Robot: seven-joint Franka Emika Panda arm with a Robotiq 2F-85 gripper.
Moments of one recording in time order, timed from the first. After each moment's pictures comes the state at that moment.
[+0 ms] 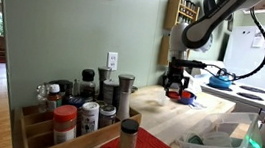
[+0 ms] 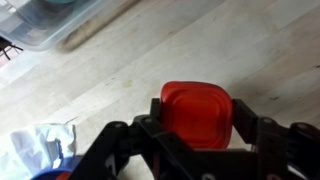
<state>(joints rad) 0.23 -0.05 0.19 -2.54 0.15 2.39 0.84</state>
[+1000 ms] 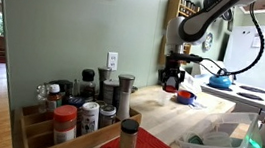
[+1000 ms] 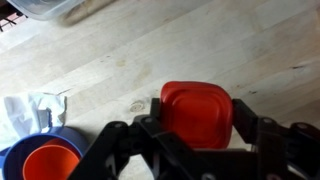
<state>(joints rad) 0.21 -0.06 0.20 -2.47 0.12 2.33 0.75</state>
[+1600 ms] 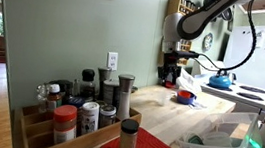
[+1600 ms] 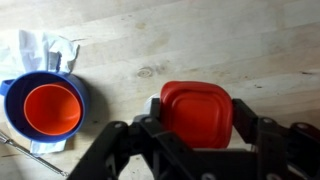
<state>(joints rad) 0.20 -0.04 0.20 -2.40 -0.02 2.27 0.59</state>
